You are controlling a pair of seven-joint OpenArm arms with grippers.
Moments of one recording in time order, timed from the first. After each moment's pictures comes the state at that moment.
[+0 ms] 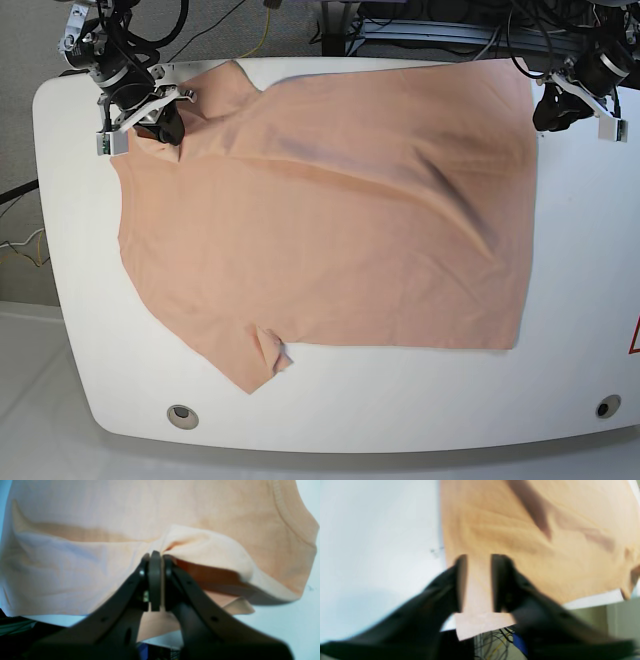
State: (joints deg) left arm 33.7 -16.6 -40.8 103.5 -56.7 -35.7 54.4; right arm -30.3 8.2 29.0 111.7 43.6 22.1 -52.8
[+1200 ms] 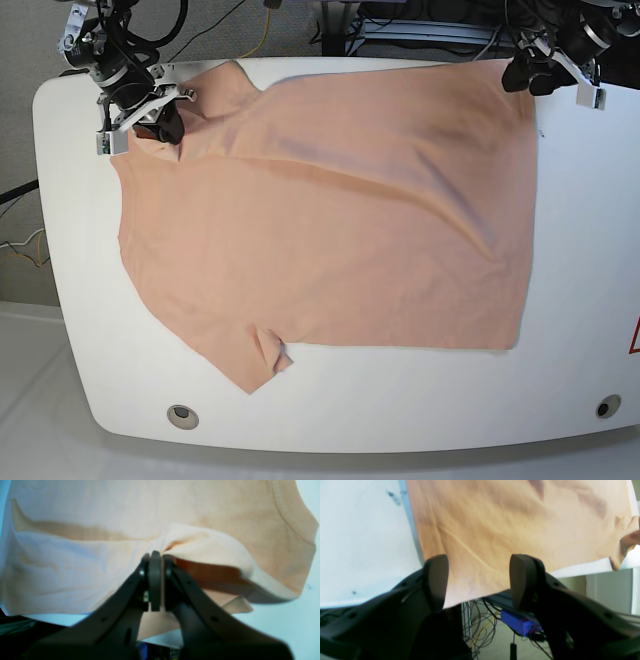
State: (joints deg) left arm 40.6 -14.4 -39.3 100.1 -58.3 -41.3 54.1; right arm -30.5 8.3 29.0 111.7 43.6 22.1 -52.9
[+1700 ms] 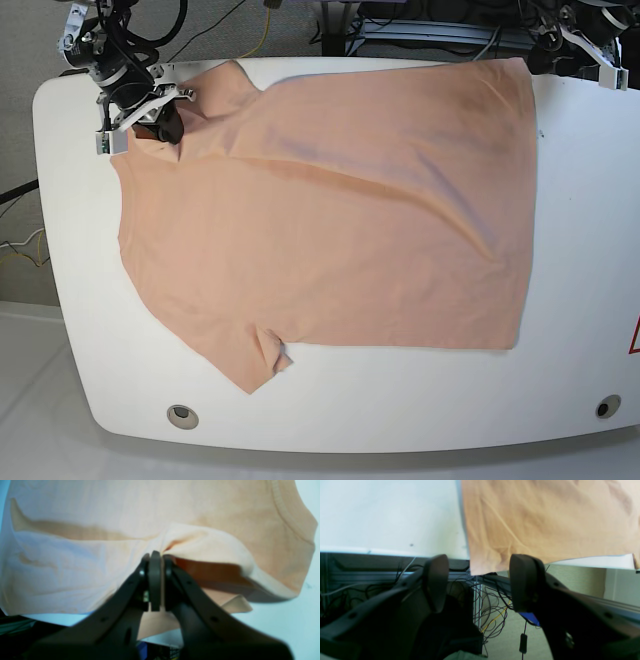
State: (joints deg) left arm 44.3 -14.3 -45.5 100.1 -57.1 -41.5 54.2; right arm -30.6 8.3 29.0 111.7 43.6 22.1 -52.9
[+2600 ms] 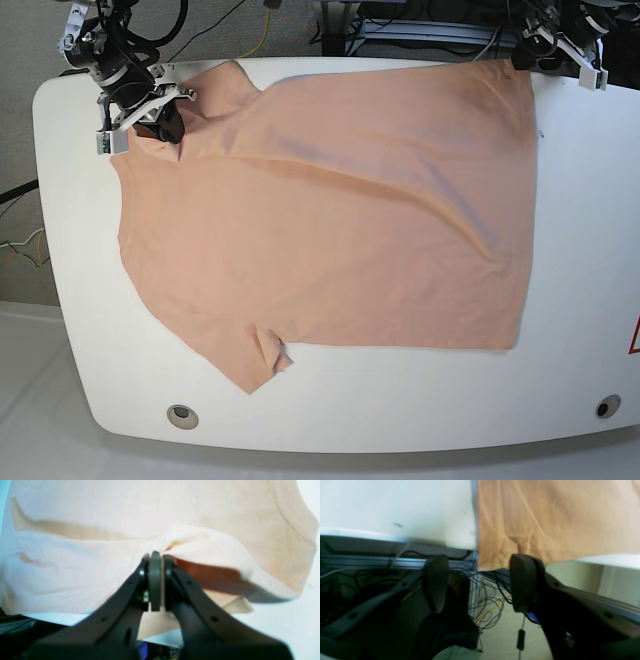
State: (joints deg) left arm 37.8 -12.9 -41.3 92.0 -50.7 -41.4 55.2; right arm -30.6 8.3 29.0 111.7 43.6 22.1 -52.9
